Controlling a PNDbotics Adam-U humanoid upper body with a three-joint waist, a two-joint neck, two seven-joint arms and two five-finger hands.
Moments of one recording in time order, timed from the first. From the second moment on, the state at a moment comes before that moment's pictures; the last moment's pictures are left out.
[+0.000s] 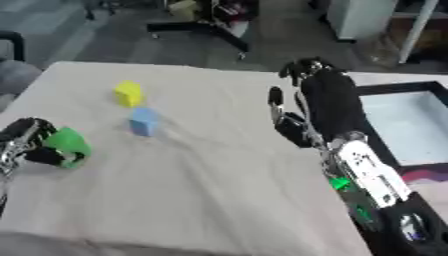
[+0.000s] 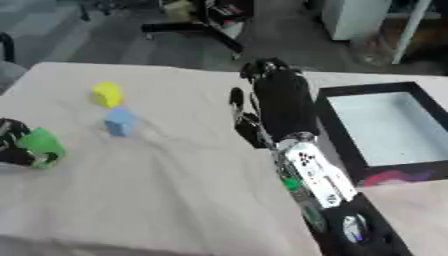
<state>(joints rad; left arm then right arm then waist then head) -0.34 0.56 0.16 -1.07 -0.73 0.09 -0.14 -0.56 -0.09 0.50 -1.69 1.36 0.32 0.02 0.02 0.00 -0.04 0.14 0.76</state>
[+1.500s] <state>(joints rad) -0.65 0.39 -0.26 -1.27 0.32 -0.09 -0.50 -0.70 -0.08 0.61 -1.70 1.55 0.16 0.36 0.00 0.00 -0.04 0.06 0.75</state>
